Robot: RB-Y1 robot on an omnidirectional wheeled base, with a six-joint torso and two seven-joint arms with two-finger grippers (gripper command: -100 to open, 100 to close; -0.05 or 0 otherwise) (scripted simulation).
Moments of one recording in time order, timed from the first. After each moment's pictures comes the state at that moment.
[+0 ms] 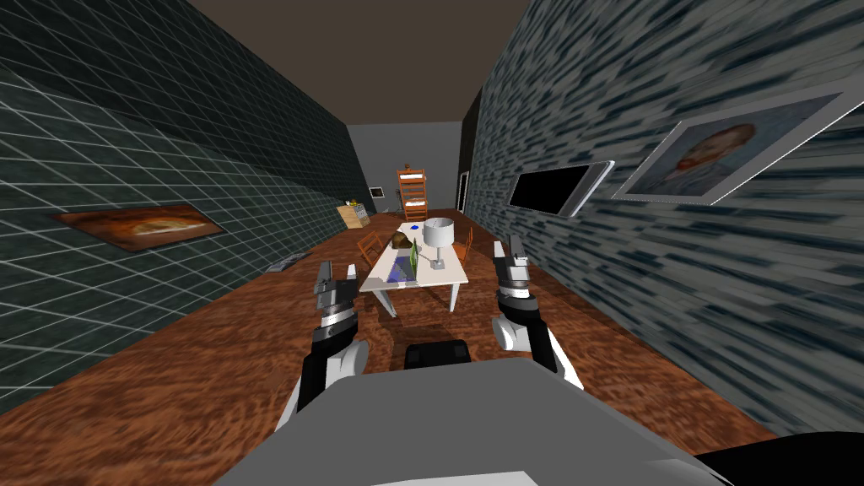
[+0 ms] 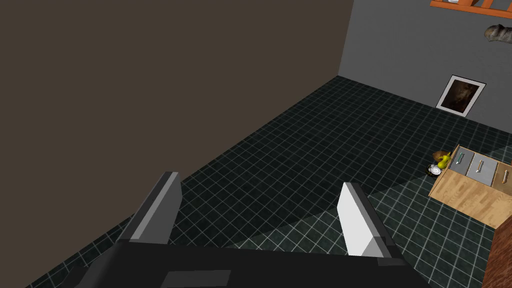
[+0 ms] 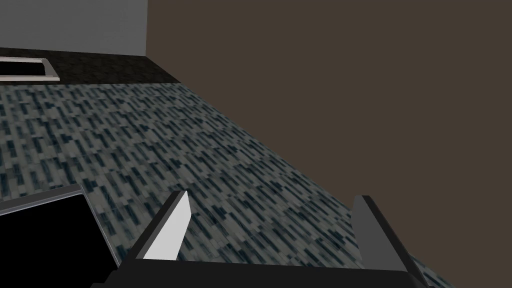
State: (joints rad) left arm 0.55 -0.02 0.02 -2.24 0.09 -0.53 0.05; right arm 0.47 -0.01 0.06 -2.29 0.05 -0.56 0.15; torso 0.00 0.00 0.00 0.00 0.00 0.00
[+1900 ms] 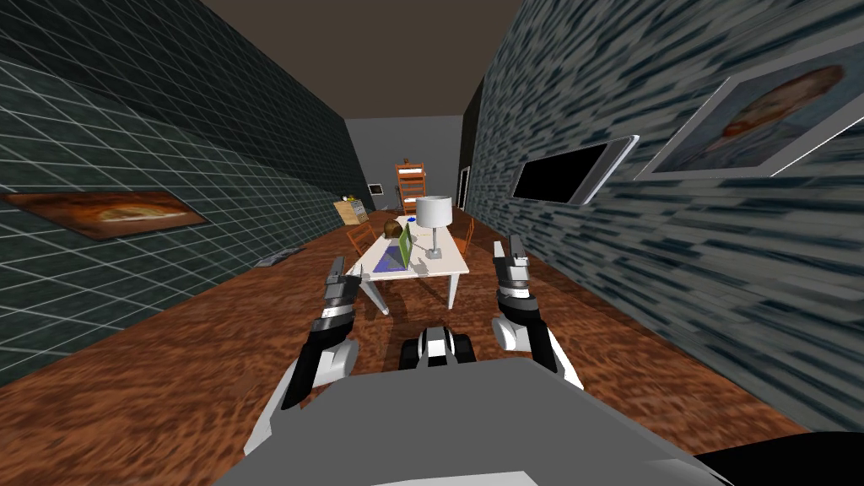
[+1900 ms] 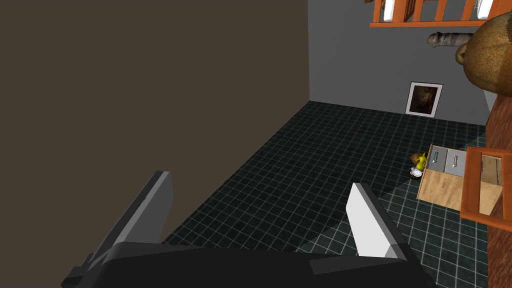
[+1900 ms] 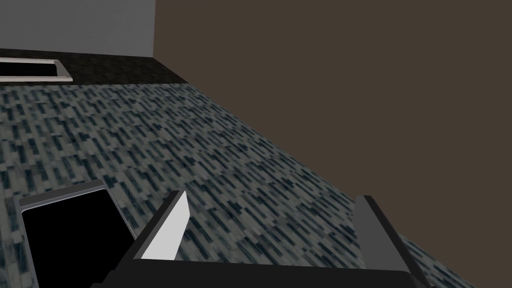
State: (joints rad) left arm 0.51 0.14 0.05 -2.24 0.05 -0.38 0.02; right arm 0.47 -0.01 0.06 -2.29 0.05 -0.56 0.15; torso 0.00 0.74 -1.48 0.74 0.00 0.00
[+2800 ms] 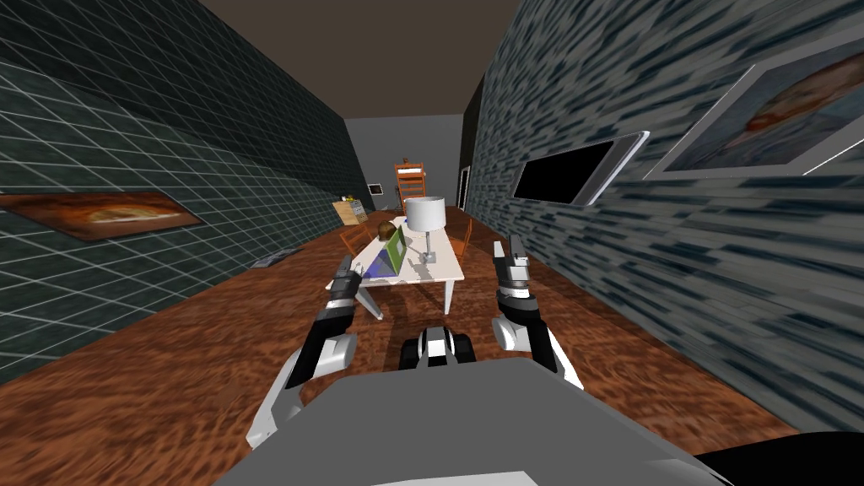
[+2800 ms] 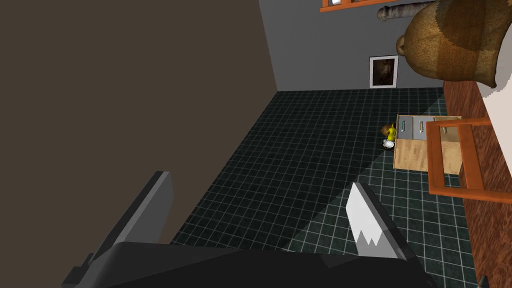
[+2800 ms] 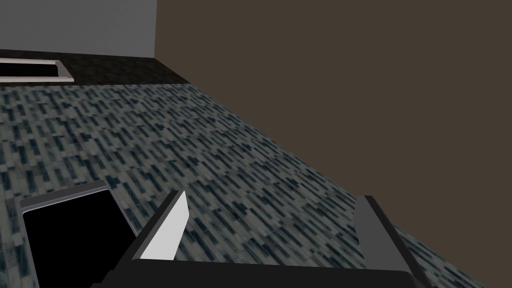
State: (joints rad) left arm 0.46 0.13 0.10 -2.24 0.00 -0.16 -0.03; right arm 0.47 -0.01 0.06 -2.29 0.05 -0.56 0.15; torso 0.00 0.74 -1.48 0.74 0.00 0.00
